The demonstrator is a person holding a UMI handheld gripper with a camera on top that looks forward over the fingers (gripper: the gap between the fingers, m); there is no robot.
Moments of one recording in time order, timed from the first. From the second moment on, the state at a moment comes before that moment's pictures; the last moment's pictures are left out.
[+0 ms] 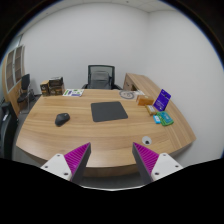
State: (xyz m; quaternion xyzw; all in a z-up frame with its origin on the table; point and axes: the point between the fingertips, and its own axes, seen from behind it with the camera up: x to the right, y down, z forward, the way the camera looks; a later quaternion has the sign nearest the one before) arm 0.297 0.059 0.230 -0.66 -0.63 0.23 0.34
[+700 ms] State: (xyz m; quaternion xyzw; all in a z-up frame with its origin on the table) arm 0.220 -0.066 0.184 -0.63 -0.66 0.26 0.31
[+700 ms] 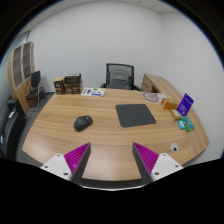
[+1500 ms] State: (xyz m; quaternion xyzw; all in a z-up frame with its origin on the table) arm 0.098 -0.220 0.089 -0.63 -0.66 0.28 0.29
